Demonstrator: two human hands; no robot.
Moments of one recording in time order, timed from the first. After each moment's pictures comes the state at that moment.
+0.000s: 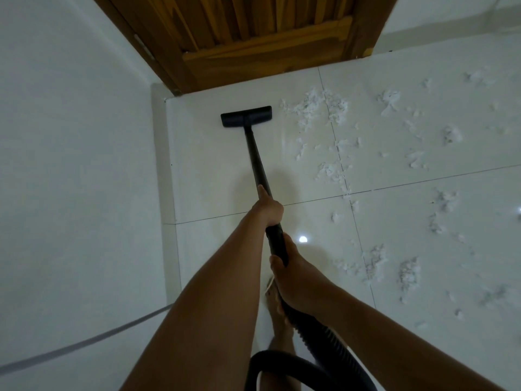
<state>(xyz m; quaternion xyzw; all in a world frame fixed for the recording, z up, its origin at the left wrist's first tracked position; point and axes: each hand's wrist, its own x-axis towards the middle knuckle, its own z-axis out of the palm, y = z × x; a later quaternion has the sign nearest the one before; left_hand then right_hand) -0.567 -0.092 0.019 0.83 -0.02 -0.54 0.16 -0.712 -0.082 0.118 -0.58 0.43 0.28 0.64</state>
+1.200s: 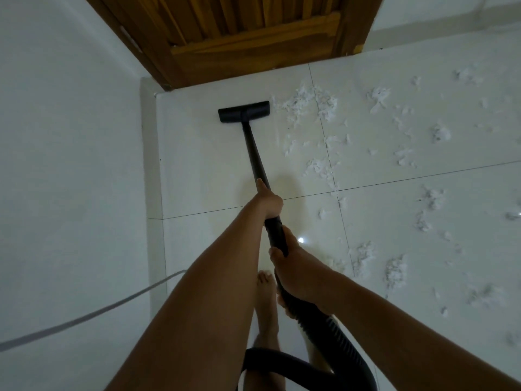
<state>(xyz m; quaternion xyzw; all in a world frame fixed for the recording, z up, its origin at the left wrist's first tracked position) -0.606 -0.126 0.009 0.83 -0.02 -0.54 0.16 -0.752 -0.121 0.105 -0.56 0.43 0.30 0.64</state>
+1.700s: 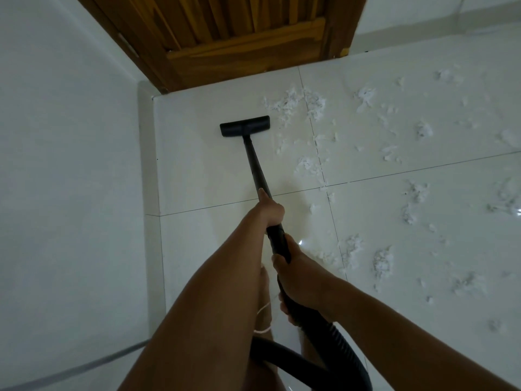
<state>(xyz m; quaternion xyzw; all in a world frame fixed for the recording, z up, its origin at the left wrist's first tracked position) -0.667 -0.123 0.031 0.82 -0.01 -0.55 0.16 -0.813 -0.122 0.137 -0.55 0.43 0.29 0.66</state>
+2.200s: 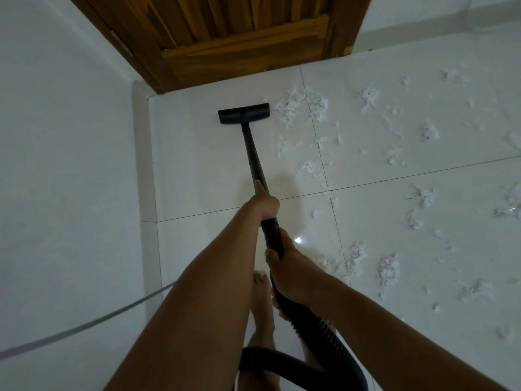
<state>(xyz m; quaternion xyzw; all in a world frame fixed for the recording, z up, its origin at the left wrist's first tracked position) -0.615 -0.137 0.006 0.82 -0.03 -0.55 0.15 -0.763 -0.128 0.116 -0.54 0.45 0.28 0.66</state>
